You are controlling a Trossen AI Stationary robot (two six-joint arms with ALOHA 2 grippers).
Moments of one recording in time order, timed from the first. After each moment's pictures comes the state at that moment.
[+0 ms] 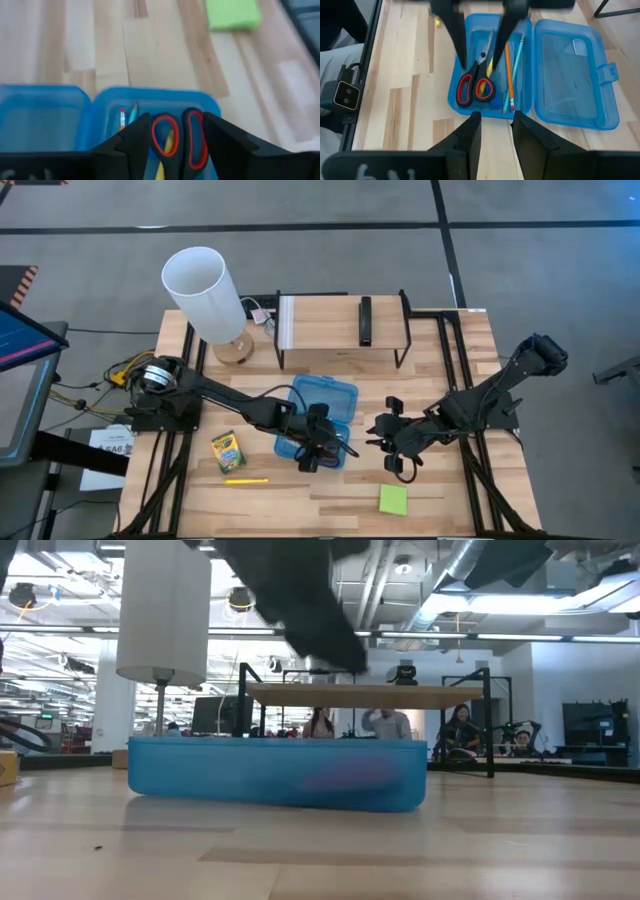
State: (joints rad) left arm -0.26 1.83 1.27 -0.26 -0.02 -0.08; right arm 0.53 1.32 1.02 -0.52 0.40 0.53
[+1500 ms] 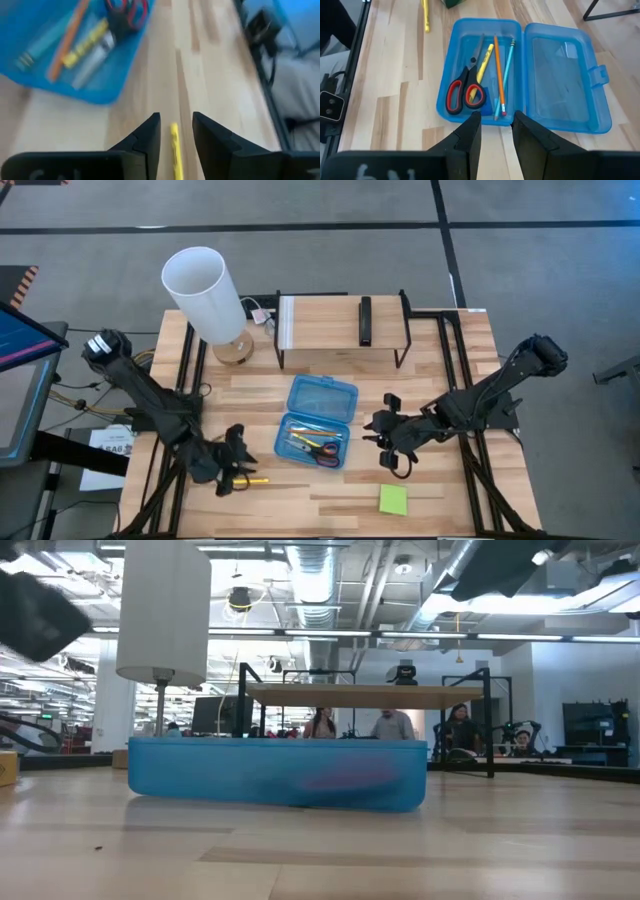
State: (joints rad) left arm -0.83 1.20 0.56 -0.16 -0.44 -0.73; right arm 0.49 1.33 0.99 -0.46 0.42 0.52
